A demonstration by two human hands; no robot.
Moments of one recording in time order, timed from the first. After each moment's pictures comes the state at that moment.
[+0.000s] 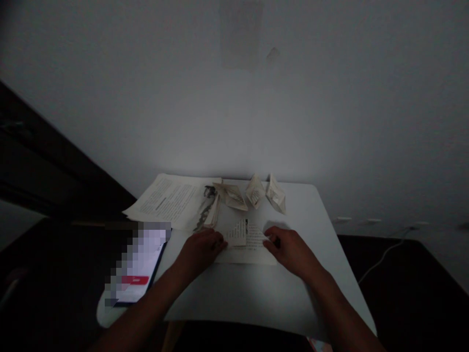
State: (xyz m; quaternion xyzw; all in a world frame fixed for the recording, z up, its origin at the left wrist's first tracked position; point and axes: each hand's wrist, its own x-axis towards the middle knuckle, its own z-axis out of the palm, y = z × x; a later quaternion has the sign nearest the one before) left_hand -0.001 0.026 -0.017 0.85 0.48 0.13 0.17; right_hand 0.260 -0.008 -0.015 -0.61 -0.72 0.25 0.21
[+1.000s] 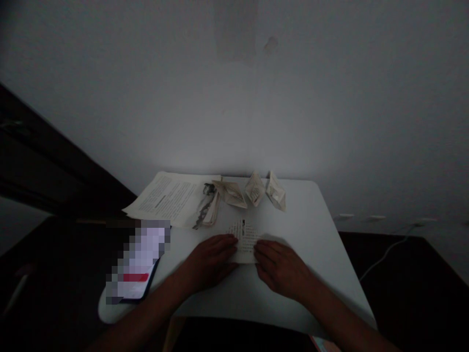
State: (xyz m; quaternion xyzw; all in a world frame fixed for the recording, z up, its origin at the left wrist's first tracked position) left_hand 0.005 0.004 -0.027 0.94 0.27 0.19 0.10; right_hand 0.242 -0.040 -0.026 -0.38 -0.90 -0.04 0.23
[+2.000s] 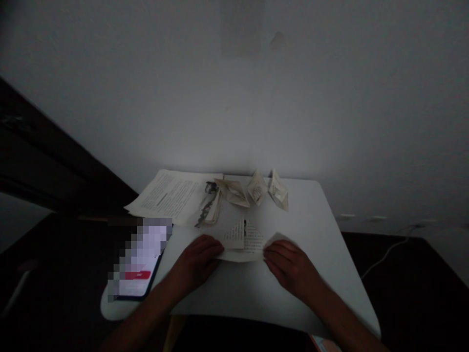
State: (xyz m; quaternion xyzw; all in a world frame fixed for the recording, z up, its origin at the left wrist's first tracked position) left_hand -0.025 -0.003 -0.035 0.89 0.32 0.28 0.17; right_hand 0.257 -0.046 -0.035 -0.42 -0.85 0.02 0.31
